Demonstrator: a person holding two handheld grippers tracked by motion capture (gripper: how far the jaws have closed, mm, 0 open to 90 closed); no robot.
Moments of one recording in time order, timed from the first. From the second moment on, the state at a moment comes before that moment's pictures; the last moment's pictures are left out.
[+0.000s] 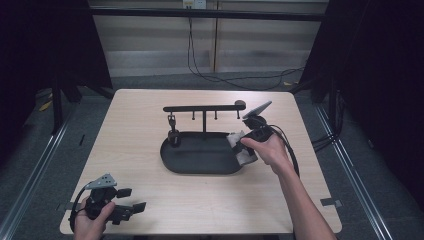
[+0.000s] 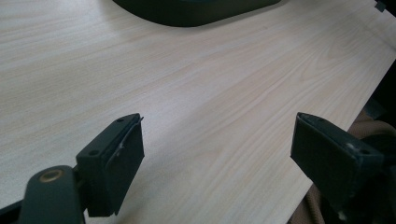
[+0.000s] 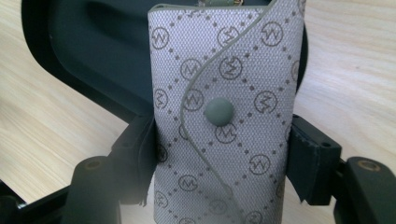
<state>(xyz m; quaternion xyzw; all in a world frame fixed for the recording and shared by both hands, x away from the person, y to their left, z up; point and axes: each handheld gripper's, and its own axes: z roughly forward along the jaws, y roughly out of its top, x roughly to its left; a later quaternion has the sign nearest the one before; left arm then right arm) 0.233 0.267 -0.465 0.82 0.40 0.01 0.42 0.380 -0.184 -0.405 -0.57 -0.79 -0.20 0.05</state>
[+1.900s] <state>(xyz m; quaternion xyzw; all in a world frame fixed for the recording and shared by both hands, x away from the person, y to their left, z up) 0.234 0.266 -0.467 0.82 0.40 0.00 0.41 0.399 -0.164 -0.473 -0.61 -0.75 -0.24 0.04</state>
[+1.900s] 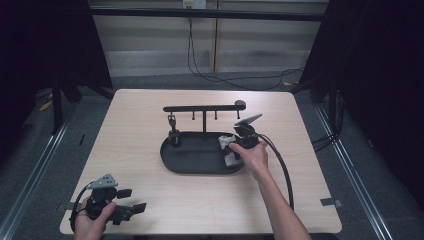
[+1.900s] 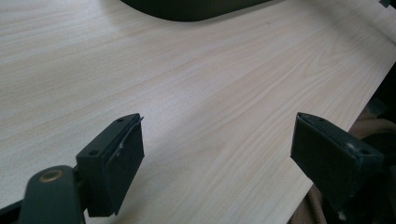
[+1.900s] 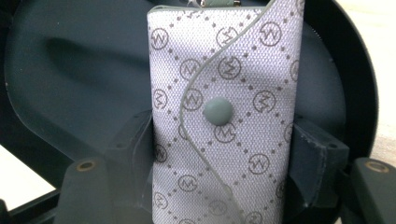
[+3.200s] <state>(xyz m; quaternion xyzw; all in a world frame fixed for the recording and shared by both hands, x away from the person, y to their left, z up) 0.234 0.267 -0.466 0.82 0.41 0.01 0.41 0.354 -0.201 -0.441 -0.59 -0.75 -0.30 -0.02</state>
